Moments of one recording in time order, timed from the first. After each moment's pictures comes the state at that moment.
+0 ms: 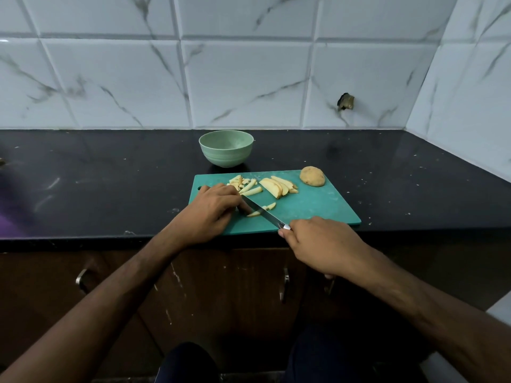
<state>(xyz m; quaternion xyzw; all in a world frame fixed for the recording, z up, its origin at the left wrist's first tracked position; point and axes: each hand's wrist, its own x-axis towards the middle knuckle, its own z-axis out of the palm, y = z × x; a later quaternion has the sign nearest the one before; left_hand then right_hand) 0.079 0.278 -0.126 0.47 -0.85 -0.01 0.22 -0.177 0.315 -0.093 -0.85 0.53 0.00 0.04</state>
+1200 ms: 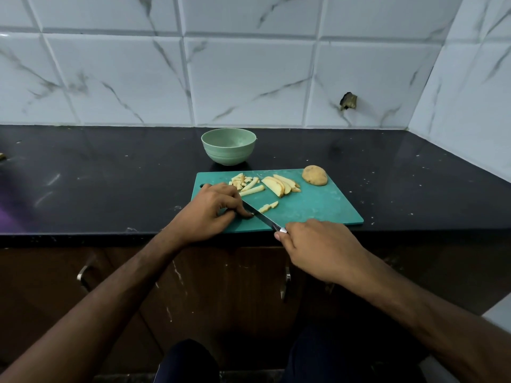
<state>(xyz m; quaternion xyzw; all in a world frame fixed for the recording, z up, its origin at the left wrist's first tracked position) 0.084 0.282 -0.127 0.44 -0.85 -0.06 0.29 -0.169 0.326 -0.099 -0.86 0.51 -0.01 0.00</state>
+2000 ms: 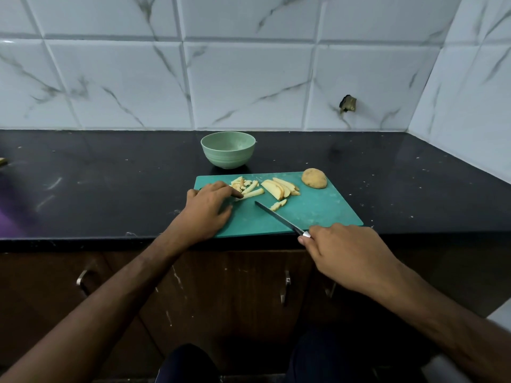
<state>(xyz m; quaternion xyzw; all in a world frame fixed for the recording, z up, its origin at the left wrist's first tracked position) 0.081 0.267 -0.135 0.59 -0.77 0.01 0.25 -0.203 0.329 -0.096 -0.84 0.53 -0.01 -0.08</state>
